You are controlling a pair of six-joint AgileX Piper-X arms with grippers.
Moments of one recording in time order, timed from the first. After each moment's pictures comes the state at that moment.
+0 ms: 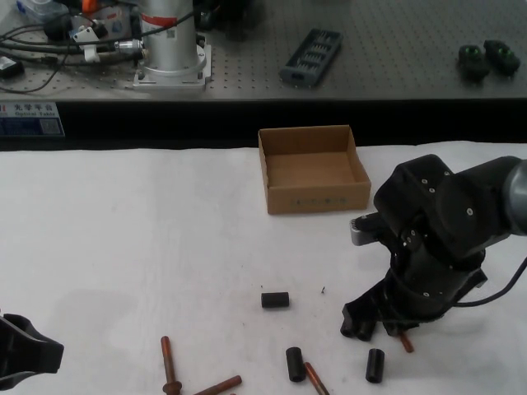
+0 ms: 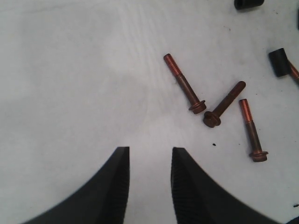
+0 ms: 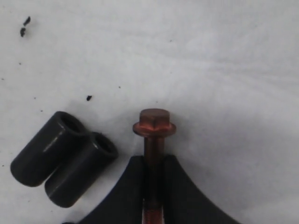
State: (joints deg) left arm -5.2 53.9 -34.2 47.7 21.2 2.1; right arm 33.5 100.5 -55.5 37.2 3.7 8.6
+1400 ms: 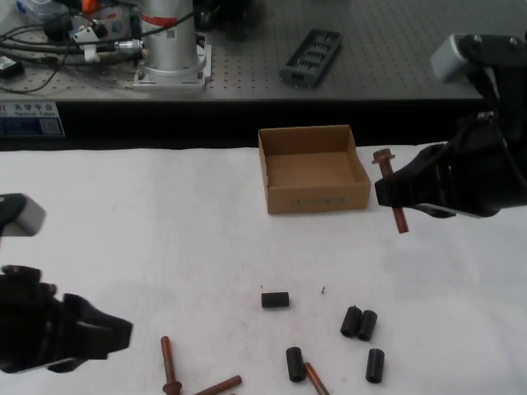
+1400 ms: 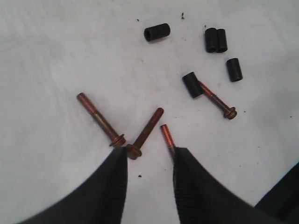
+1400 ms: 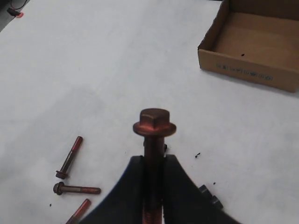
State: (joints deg) left arm -16.8 55.4 -34.2 38.0 28.6 -5.1; right arm 33.5 66.1 -53.6 34.7 -14.2 8.1
